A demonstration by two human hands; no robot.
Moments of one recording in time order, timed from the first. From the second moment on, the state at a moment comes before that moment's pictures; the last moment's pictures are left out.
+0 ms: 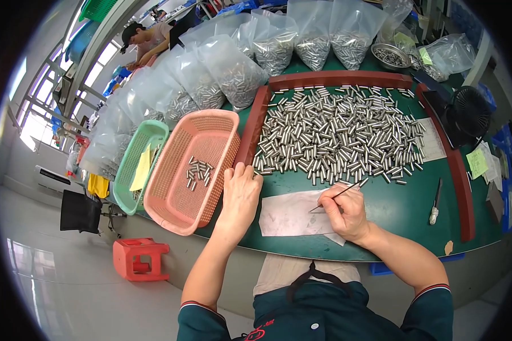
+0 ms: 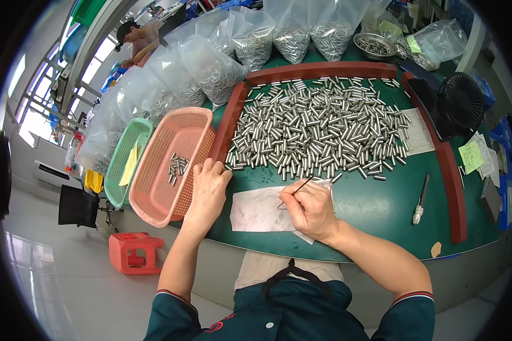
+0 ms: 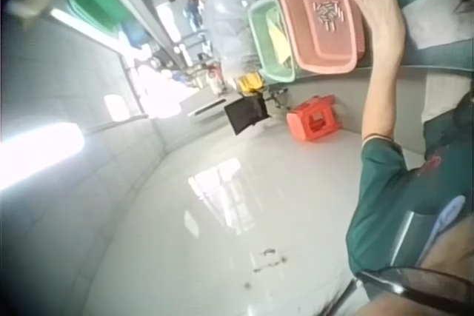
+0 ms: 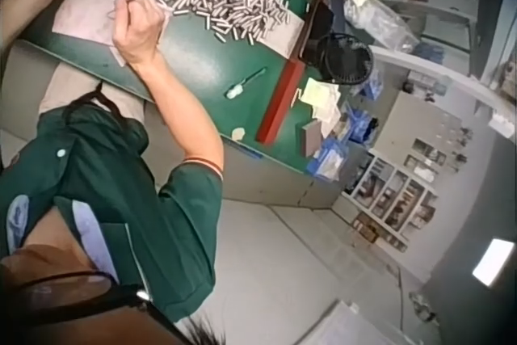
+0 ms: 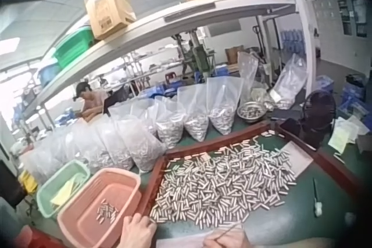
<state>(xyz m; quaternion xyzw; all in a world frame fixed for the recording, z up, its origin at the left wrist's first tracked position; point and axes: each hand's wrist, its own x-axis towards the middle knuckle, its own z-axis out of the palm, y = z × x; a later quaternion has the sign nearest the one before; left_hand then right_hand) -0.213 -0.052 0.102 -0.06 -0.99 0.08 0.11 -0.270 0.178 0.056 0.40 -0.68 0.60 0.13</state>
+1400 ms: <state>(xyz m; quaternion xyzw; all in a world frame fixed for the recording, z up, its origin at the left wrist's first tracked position) -0.170 0.009 0.085 0.15 -0.75 -0.64 0.06 -0.273 0.179 0.062 0.39 -0.67 0.62 0.12</state>
